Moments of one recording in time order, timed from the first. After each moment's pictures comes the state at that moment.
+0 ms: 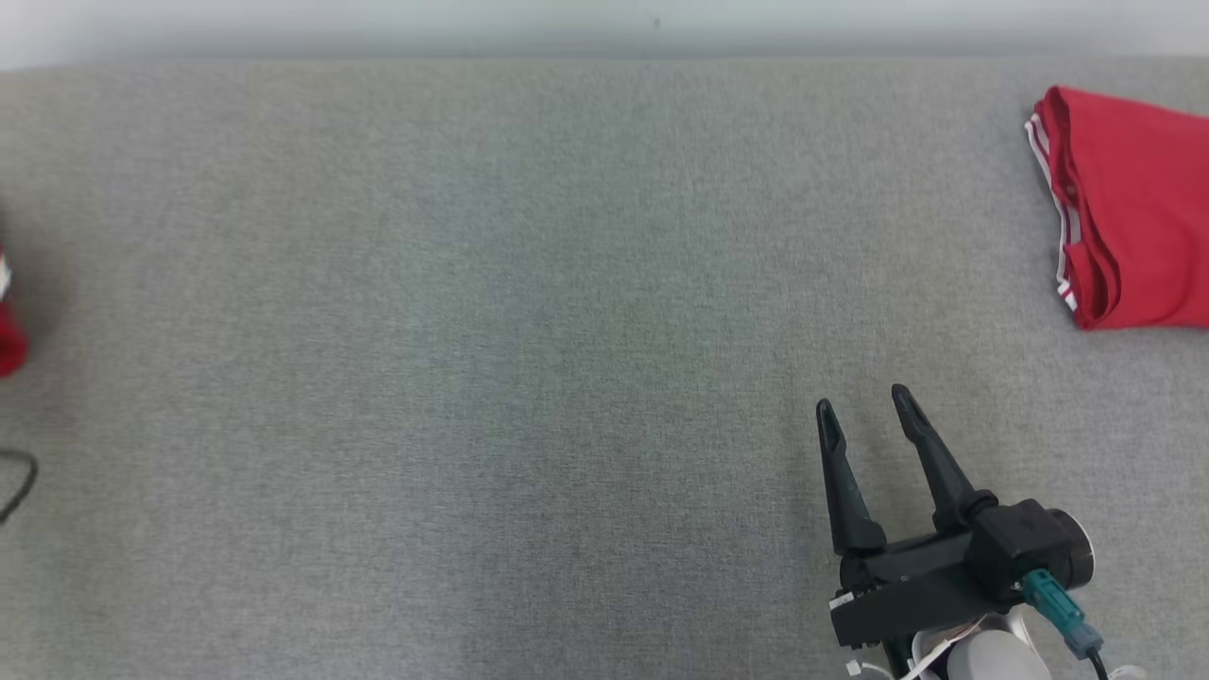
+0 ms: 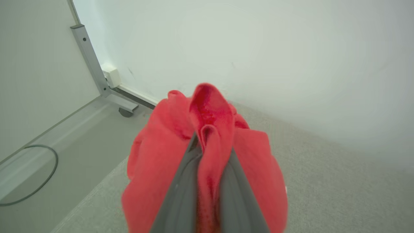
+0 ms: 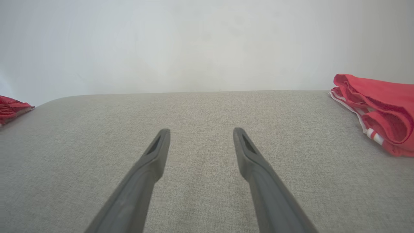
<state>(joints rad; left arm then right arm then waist) -0.86 0.46 0.29 0.96 -0.36 -0.11 0.00 -0.16 -0.05 0.09 0.15 0.08 0.13 -0.26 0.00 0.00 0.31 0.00</state>
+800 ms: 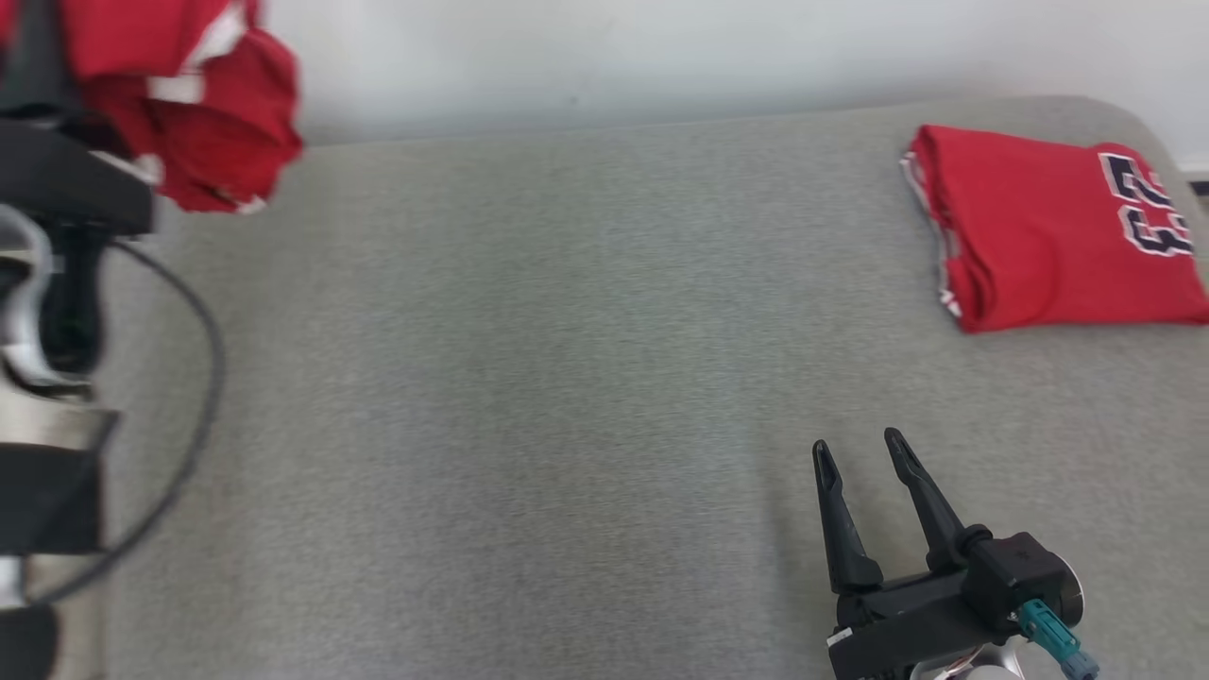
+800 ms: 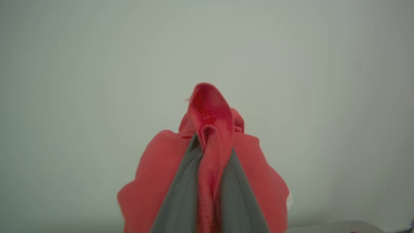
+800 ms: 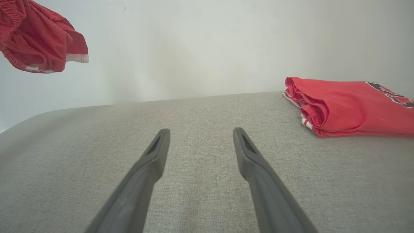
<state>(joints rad) -0.88 0.32 -0.01 0.33 -0.54 -0.12 0.04 -0.10 -0.05 0.10 0.17 0.13 0.13 -0.26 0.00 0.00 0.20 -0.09</state>
